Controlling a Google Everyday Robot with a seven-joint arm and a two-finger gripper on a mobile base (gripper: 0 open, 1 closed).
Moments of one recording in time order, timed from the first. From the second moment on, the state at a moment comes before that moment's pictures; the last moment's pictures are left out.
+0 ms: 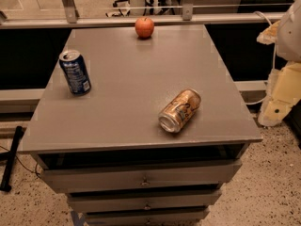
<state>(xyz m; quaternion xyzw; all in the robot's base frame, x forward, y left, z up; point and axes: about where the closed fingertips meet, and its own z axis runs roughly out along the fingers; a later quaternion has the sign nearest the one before) 0.438 -0.217 0.976 -0.60 0.78 -0.03 0.16</state>
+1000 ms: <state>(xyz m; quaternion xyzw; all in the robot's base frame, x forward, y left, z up) 0.469 -0.168 0.967 -0.63 0.75 0.03 0.21</state>
